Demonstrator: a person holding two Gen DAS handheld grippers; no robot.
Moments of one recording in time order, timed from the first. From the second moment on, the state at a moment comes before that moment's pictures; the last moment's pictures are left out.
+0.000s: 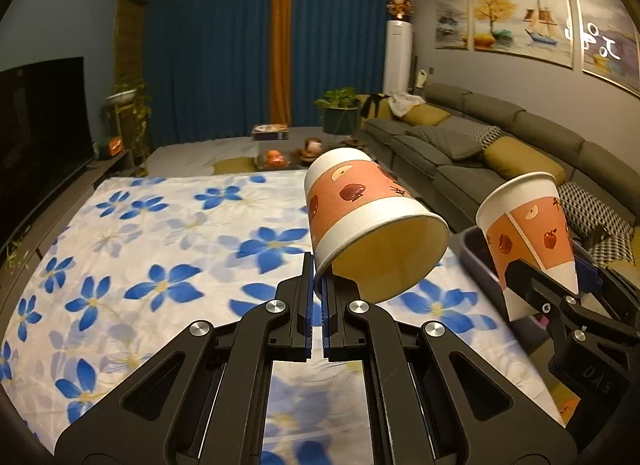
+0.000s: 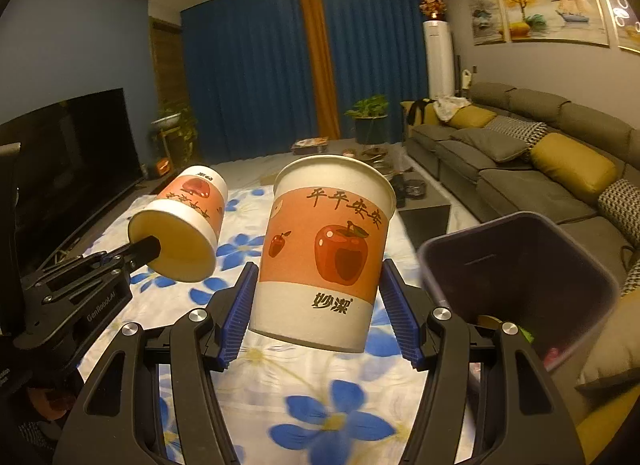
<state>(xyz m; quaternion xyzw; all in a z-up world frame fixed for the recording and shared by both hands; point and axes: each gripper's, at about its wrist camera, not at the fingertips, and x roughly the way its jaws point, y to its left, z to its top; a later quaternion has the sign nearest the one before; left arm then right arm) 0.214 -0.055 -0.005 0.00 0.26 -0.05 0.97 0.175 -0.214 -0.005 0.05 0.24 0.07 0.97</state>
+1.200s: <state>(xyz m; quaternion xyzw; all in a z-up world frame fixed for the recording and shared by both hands) 0.268 -0.250 -0.026 0.01 0.24 -0.22 0.95 0.192 -0.382 -0.021 0.09 0.22 -0.10 0.97</state>
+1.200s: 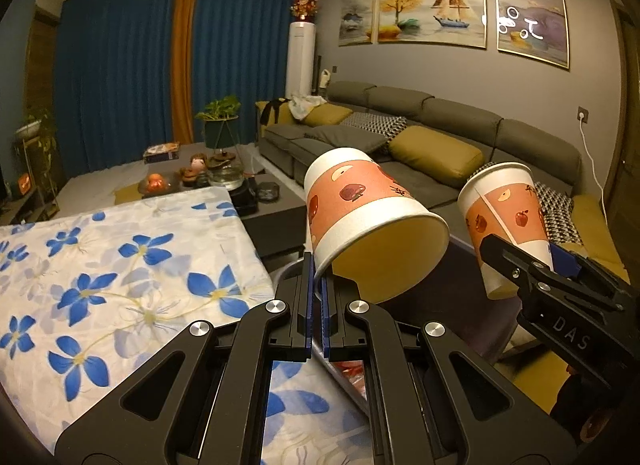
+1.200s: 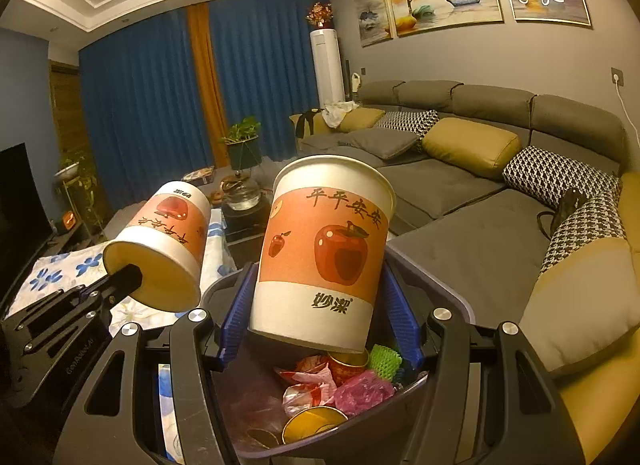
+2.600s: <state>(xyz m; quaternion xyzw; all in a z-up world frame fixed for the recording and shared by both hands) 0.213 -0.175 -0.026 0.03 0.19 -0.13 0.97 0.134 -0.330 -0.005 0.02 0.17 -0.14 0.97</state>
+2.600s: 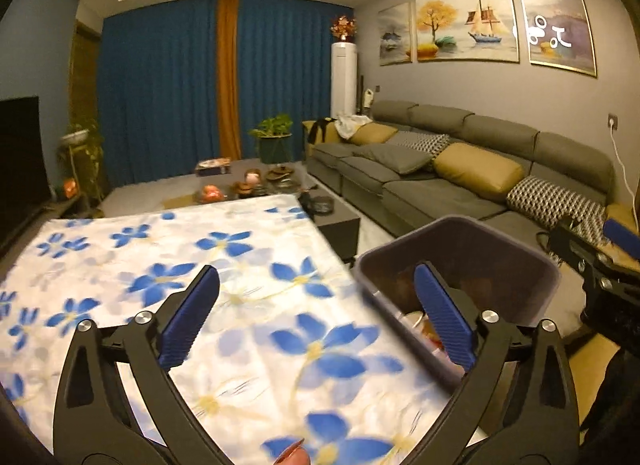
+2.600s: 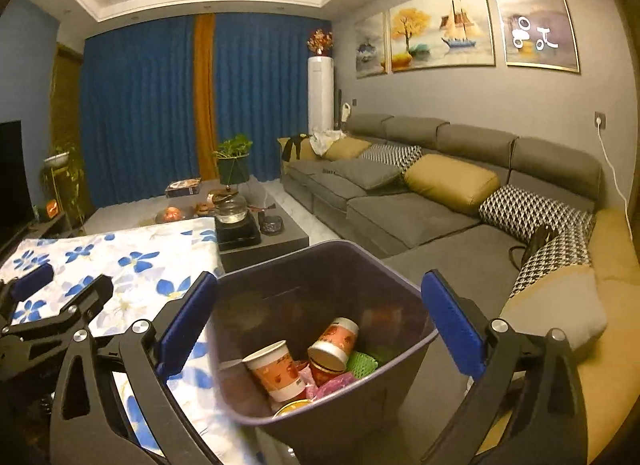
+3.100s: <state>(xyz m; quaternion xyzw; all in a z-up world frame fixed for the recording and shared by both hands) 0.115 -0.085 -0.012 0.02 0.20 -0.07 0.98 0.048 -0.251 -0.005 0.01 0.18 -0.13 0.98</state>
